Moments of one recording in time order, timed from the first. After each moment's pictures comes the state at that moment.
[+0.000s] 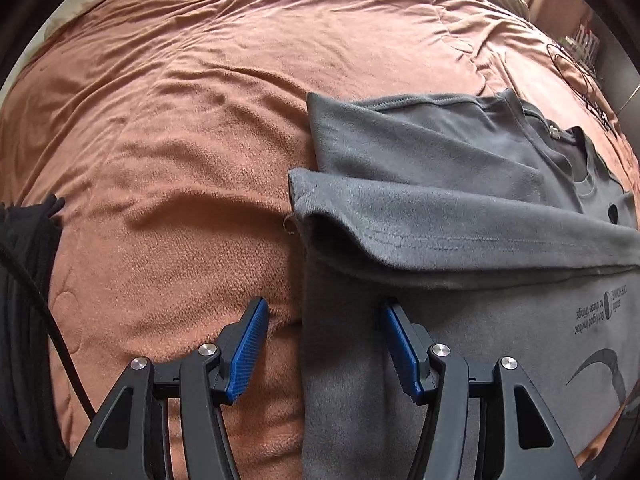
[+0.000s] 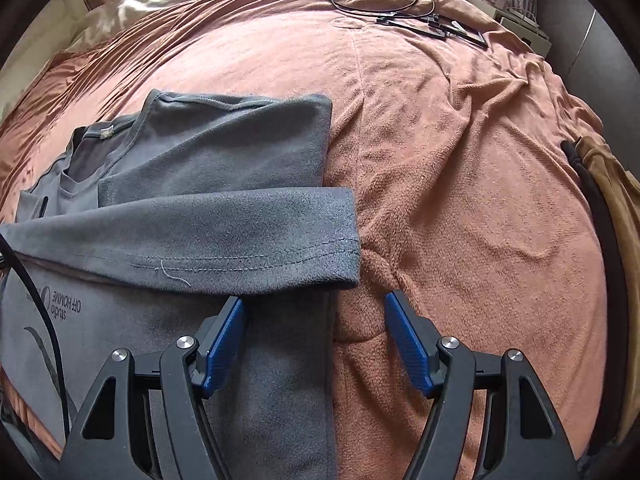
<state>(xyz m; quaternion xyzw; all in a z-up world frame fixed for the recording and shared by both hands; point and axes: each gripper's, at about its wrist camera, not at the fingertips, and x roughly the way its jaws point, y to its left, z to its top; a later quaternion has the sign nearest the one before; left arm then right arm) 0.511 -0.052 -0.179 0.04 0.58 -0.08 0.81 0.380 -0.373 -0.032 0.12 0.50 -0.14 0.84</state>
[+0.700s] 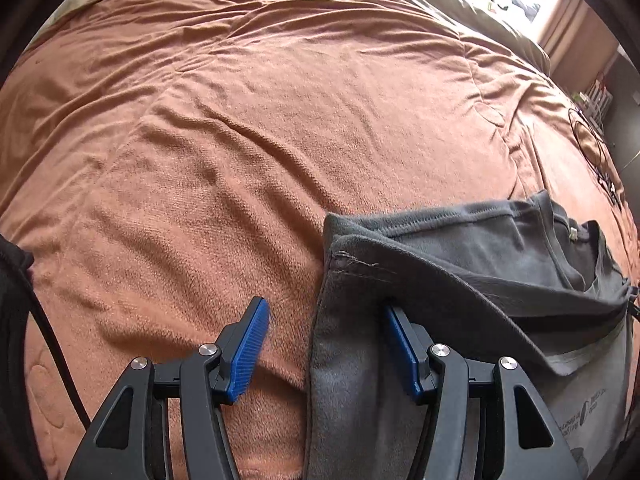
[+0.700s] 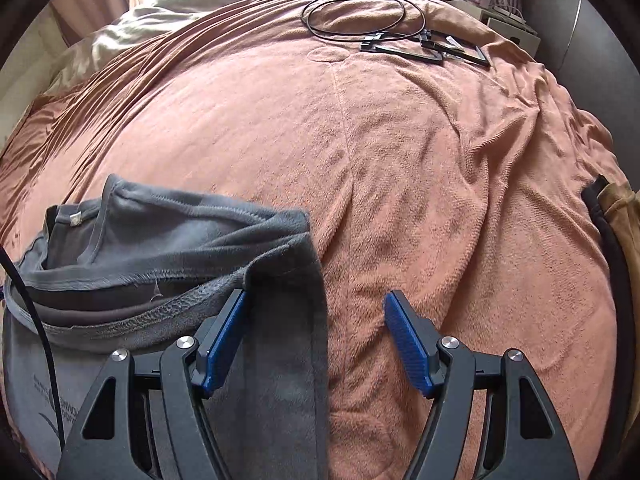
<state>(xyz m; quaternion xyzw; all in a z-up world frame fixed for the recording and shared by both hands) 0.588 -0.047 -0.181 -0.04 0.55 -0.07 0.83 0.454 -0.419 -0.036 0.16 0.47 -0.17 0.85</state>
